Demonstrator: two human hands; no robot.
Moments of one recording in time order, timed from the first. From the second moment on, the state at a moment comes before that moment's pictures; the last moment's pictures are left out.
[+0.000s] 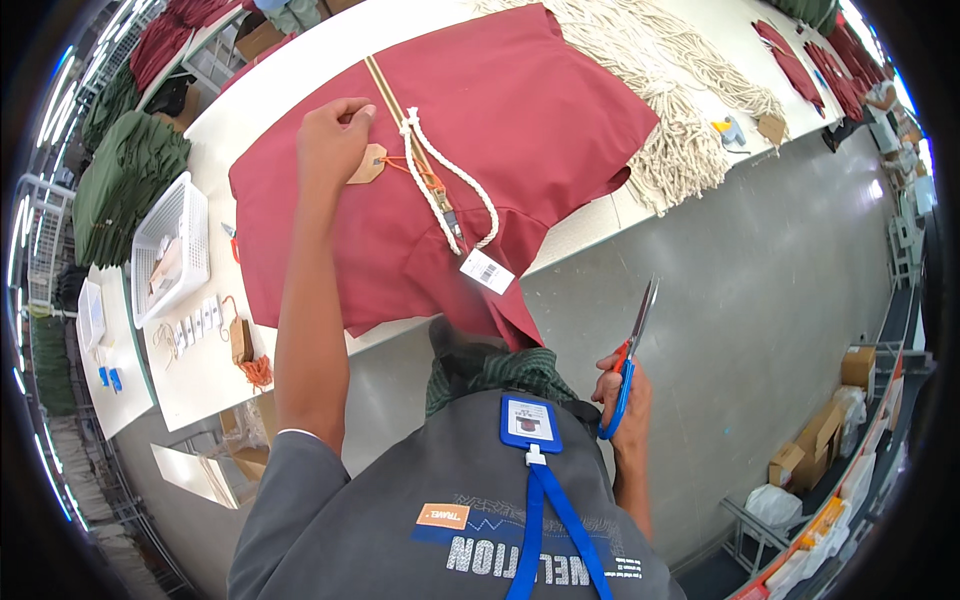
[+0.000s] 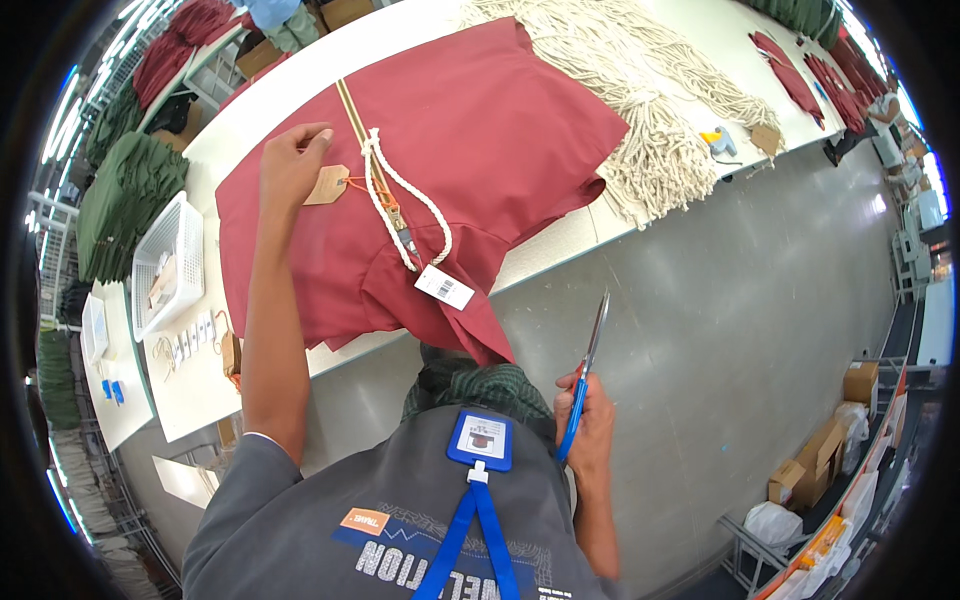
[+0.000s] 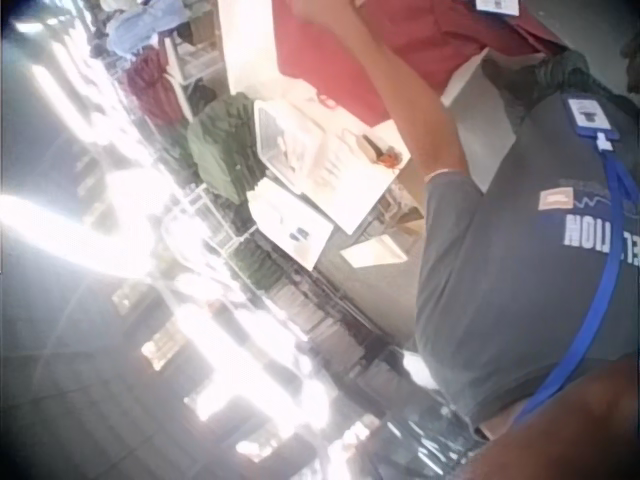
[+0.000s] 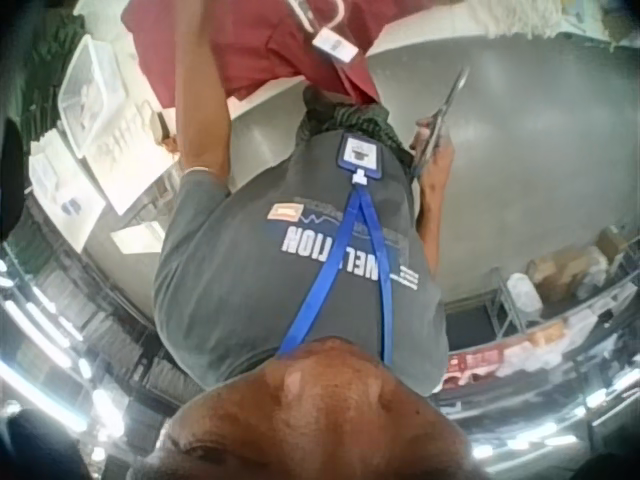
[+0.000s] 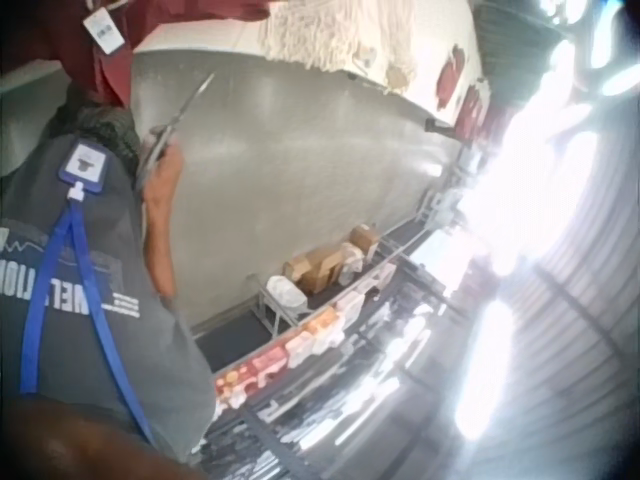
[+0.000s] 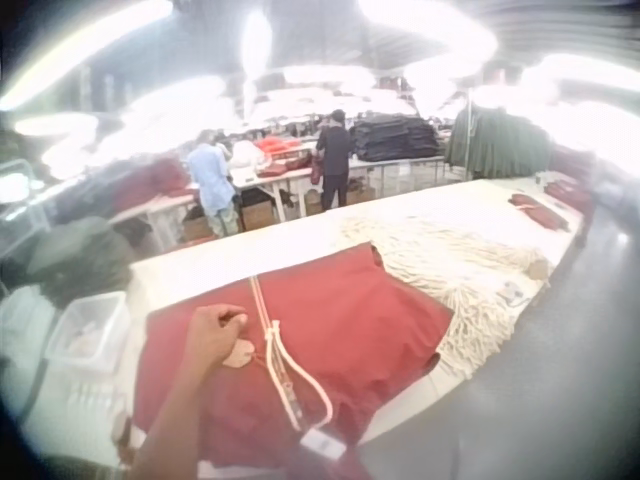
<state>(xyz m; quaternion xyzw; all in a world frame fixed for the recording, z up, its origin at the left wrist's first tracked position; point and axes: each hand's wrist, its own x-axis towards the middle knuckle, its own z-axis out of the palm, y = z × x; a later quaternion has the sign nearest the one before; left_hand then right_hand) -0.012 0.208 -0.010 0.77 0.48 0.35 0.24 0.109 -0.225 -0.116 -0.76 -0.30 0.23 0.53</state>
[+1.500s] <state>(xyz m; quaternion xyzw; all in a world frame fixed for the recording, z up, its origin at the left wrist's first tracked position) -0.399 0.197 -0.249 0.67 0.67 0.27 0.18 0.114 -0.025 -0.097 -0.74 -0.05 0.16 0.65</state>
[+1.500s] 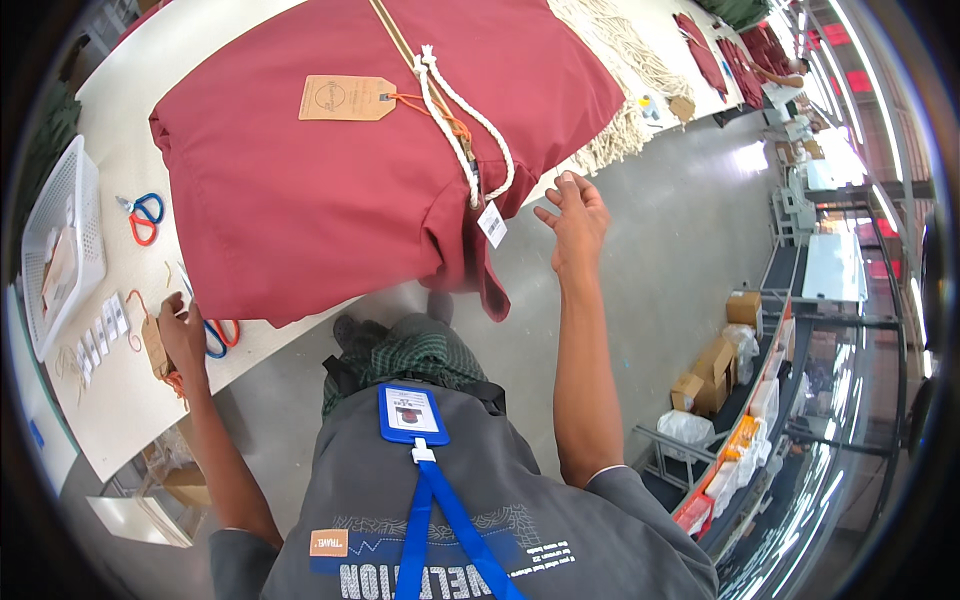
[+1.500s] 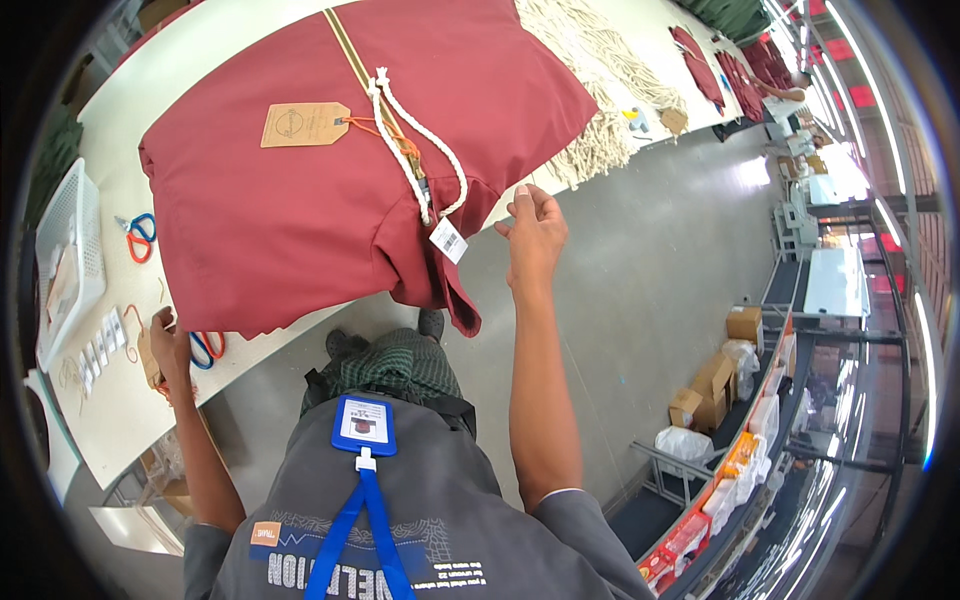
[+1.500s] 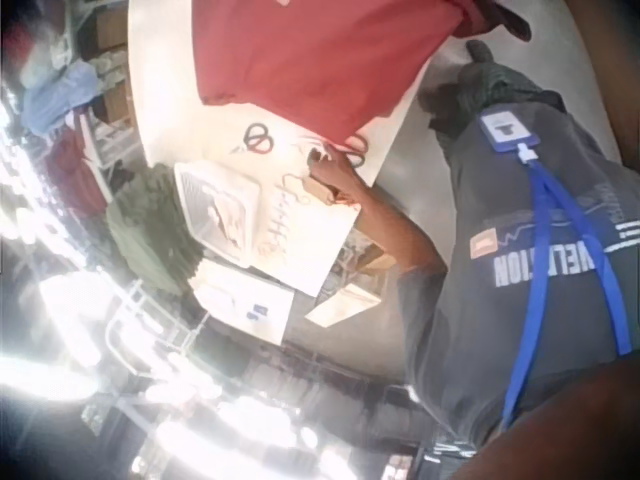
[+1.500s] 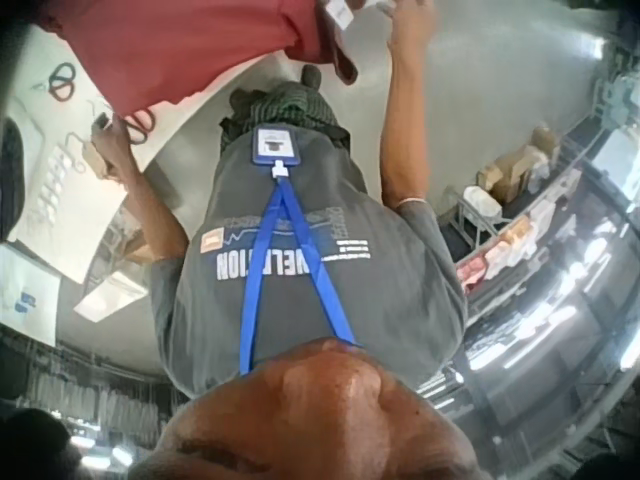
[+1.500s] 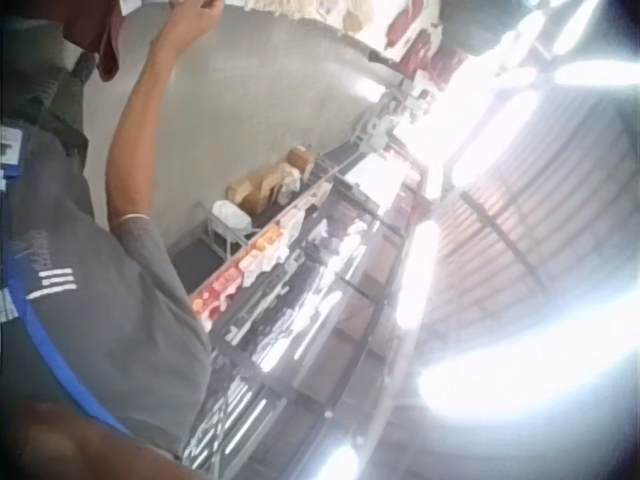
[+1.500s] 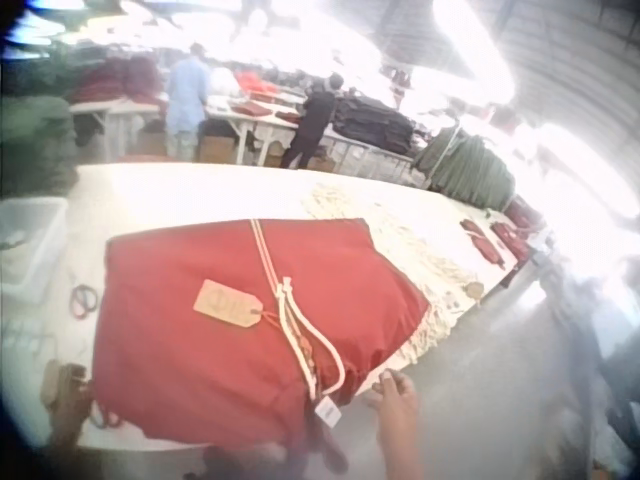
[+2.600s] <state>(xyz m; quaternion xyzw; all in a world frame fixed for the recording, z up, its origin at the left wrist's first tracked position) -0.072 -0.022 -0.107 0.25 0.53 0.49 0.65 0.232 -0.042 -0.088 -0.54 -0.21 0.57 0.58</state>
